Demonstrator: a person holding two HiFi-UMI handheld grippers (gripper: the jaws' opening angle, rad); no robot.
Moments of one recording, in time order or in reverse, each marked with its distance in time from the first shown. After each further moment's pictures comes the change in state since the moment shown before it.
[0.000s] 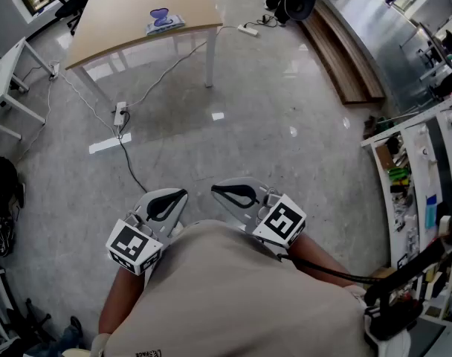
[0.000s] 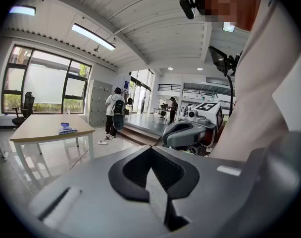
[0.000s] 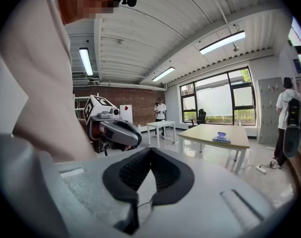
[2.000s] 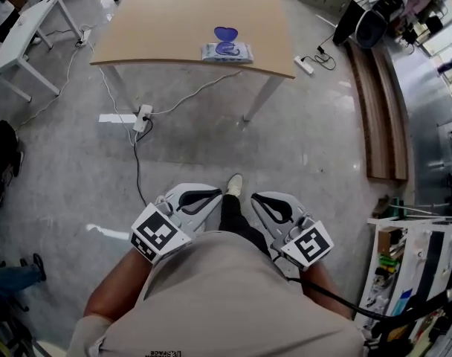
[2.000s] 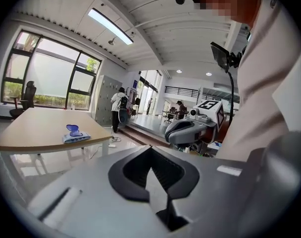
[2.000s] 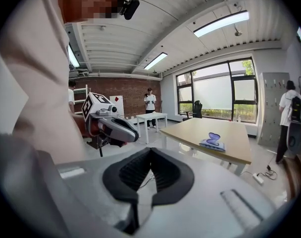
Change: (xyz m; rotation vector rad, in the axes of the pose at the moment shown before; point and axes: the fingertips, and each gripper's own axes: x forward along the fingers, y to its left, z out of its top) left arm 0.172 0.389 0.058 -0.066 -0.019 -0.009; right arm 0.239 -0.355 0.035 0.001 0.151 -0.033
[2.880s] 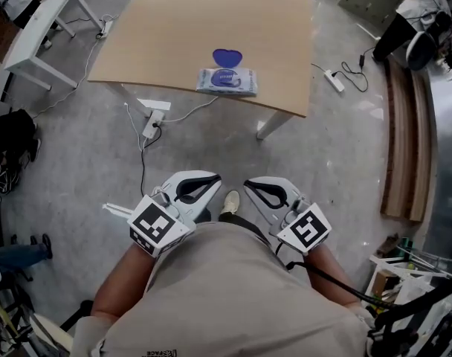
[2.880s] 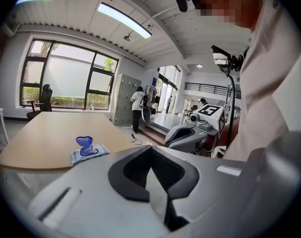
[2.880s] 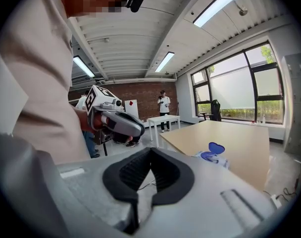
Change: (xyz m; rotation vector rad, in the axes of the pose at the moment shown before) left arm 0.201 0.192 0.100 -0.069 0.039 0.231; right arm 0.085 -0.280 0.034 -0.036 -0.043 0.273
